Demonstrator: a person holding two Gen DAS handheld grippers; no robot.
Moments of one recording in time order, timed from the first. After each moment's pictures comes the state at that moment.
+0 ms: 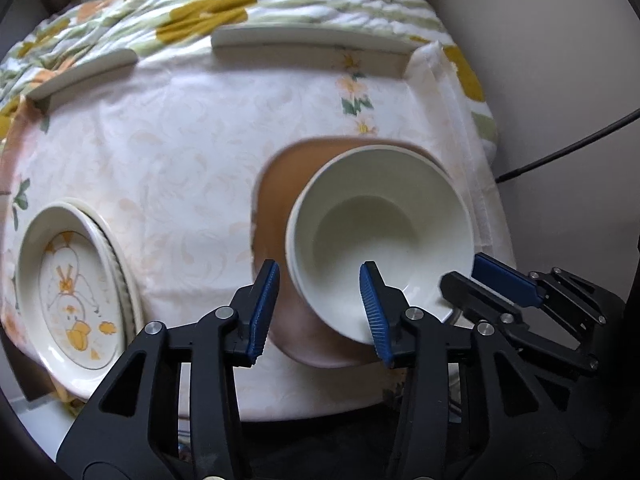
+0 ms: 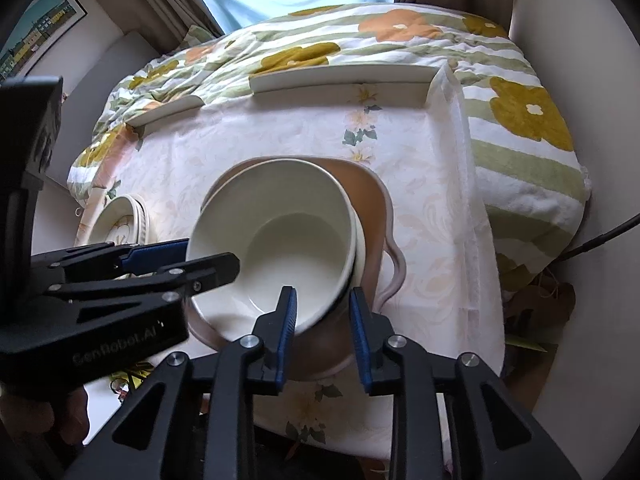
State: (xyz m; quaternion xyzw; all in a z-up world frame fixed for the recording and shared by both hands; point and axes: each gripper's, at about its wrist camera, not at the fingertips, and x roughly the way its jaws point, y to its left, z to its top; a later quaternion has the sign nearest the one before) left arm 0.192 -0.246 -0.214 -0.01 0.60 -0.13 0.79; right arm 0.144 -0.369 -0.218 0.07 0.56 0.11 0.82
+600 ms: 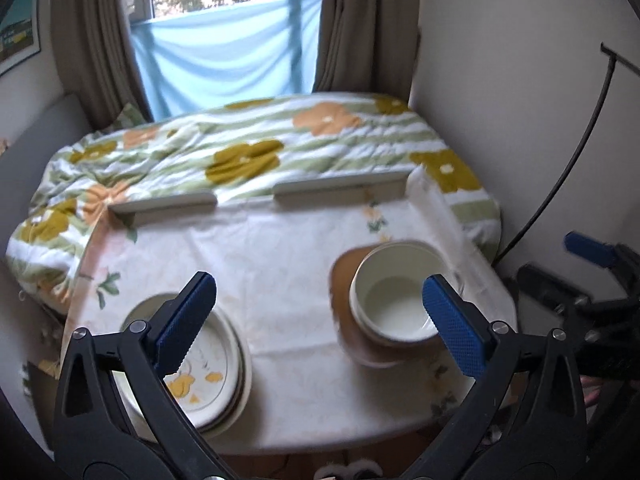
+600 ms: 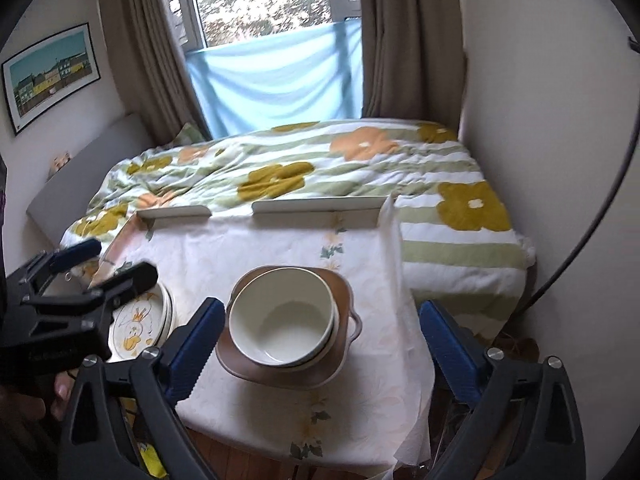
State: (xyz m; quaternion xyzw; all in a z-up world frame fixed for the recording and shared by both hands) left arm 0.117 -0.197 -0.116 0.05 0.39 -0.12 0.91; right arm 0.070 -0.371 -0.128 0.06 0.38 0.03 0.92
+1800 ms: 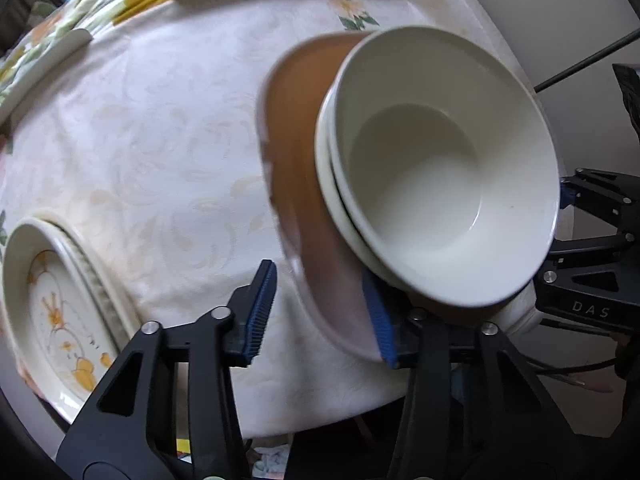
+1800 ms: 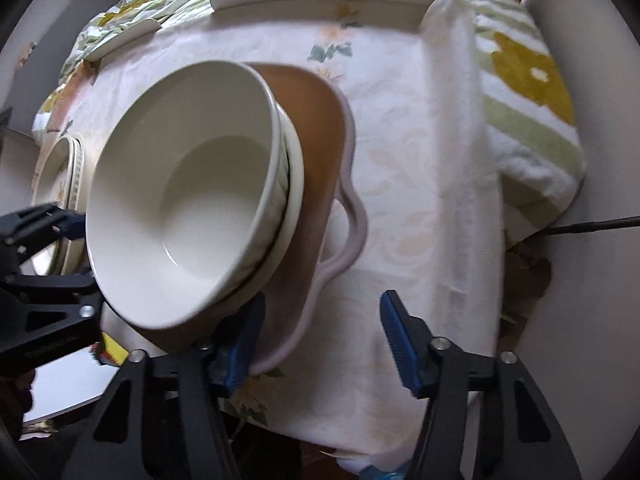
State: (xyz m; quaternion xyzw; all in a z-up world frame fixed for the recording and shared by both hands) left arm 0.194 -0.239 -0.286 0.08 0.66 -0.19 0.73; right arm 0.161 -0.376 -0.279 0.01 0.68 0.11 0.73
